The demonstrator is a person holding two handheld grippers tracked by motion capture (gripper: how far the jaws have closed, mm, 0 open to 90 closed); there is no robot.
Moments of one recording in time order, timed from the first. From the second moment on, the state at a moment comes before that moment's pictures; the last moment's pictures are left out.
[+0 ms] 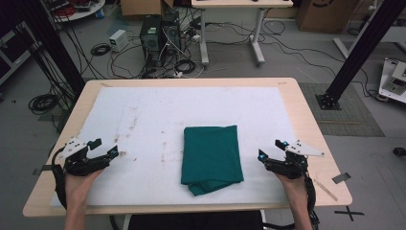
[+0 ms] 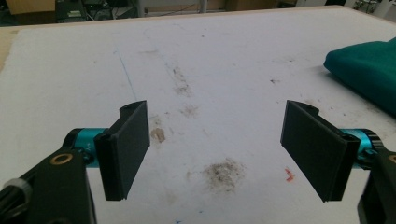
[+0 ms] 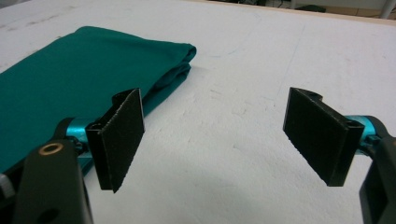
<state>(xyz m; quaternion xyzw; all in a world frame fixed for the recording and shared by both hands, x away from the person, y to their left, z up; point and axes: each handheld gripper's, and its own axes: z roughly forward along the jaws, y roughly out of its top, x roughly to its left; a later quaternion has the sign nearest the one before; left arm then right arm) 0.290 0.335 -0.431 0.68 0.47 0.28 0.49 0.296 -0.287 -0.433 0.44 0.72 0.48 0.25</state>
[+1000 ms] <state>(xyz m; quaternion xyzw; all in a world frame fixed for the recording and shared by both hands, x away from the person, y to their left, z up) 0.290 0.329 -0.432 0.69 0.46 0.28 0.48 0.295 -0.281 -0.436 0.43 0.73 0.48 0.24</state>
